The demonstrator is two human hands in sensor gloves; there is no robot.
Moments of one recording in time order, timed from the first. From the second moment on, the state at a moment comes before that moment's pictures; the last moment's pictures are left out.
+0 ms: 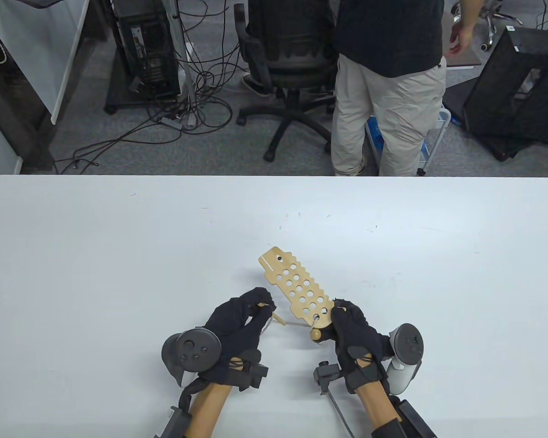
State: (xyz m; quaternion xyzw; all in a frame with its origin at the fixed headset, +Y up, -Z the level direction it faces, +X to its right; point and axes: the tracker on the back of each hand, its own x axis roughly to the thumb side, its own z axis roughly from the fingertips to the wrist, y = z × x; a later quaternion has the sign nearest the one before) left_hand -0.140 -0.695 -0.246 0.21 -0.14 0.42 0.87; right_hand 0.150 -0.761 -0.247 -0.06 -0.06 0.66 0.75
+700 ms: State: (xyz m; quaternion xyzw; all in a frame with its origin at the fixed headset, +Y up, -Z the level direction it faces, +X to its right) left_hand -0.118 -0.687 -0.234 0.22 -0.20 0.35 0.89; right_hand 0.128 -0.755 -0.246 0.00 -0.02 0.71 0.70
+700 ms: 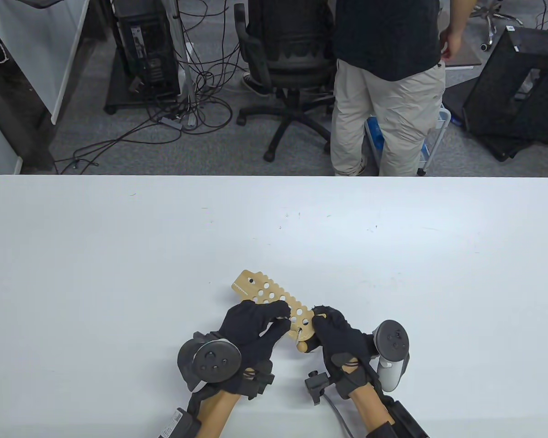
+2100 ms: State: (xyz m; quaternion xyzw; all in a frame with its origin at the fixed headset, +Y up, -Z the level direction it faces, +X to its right) left_hand -0.108 -0.676 -0.228 0.23 -0.23 0.20 0.93; right_hand 0.129 -0.752 -0.246 -0.01 0.02 0.64 0.77
